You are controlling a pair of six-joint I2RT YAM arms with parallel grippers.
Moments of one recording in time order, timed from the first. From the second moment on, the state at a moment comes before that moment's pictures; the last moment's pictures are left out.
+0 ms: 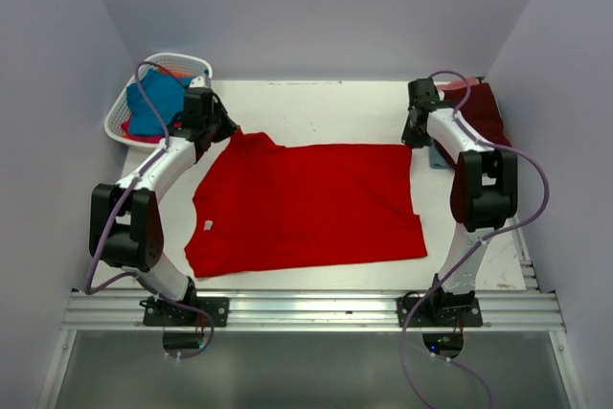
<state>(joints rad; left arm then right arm) -0.15 1.63 1.16 -0.14 0.01 -0.59 0.10 1.96 1.51 -0.64 0.27 0.39</state>
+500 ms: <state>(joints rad) -0.12 1.42 1.16 -0.22 -0.02 -0.57 0.10 1.91 1.63 -0.67 0.24 0.40</state>
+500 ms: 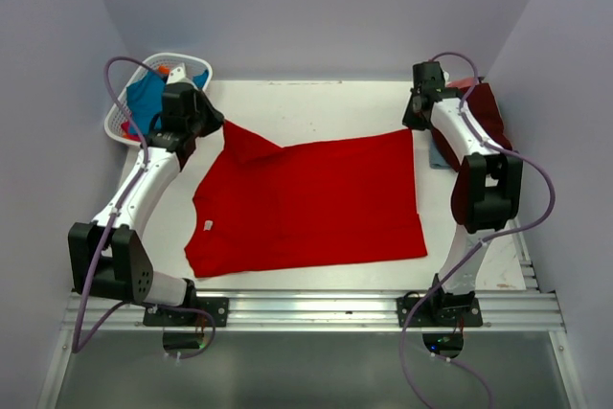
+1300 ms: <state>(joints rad) -0.11 1.12 1.00 -0.39 0.06 -0.57 0.10 1.73 1.38 -0.70 0.23 0.40</state>
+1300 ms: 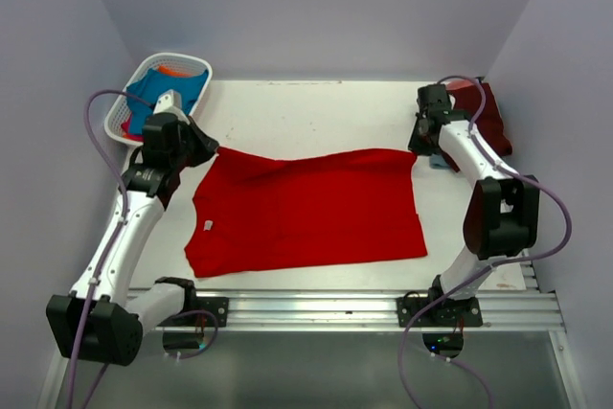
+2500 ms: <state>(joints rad) -0.11 0.64 0.64 -0.74 0.12 -0.71 0.12 1.58 1.10 -0.68 0.21 0.43</state>
